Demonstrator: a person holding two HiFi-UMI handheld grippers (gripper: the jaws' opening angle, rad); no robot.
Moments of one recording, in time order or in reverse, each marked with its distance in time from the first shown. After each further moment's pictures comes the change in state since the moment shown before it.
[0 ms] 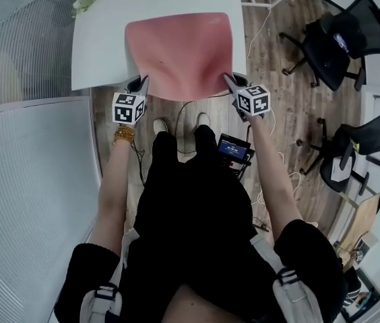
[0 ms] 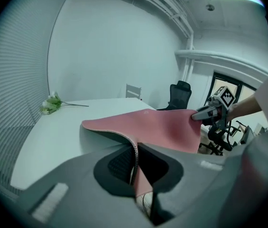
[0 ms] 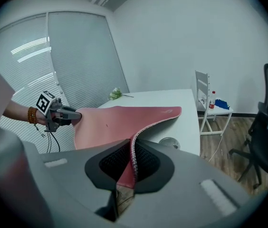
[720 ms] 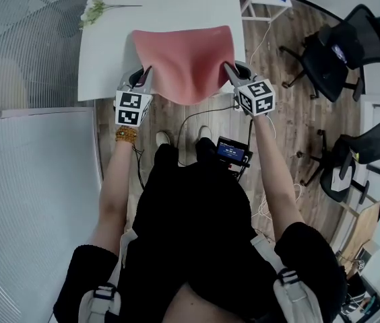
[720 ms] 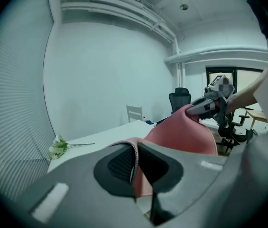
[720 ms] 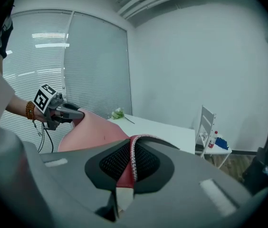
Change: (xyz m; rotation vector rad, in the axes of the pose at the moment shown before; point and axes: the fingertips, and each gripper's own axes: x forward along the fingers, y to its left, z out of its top) left arm -0.024 0.001 0.128 0.204 -0.181 0.088; right arm -0.023 0.012 0.143 -0.232 -0.200 -0.042
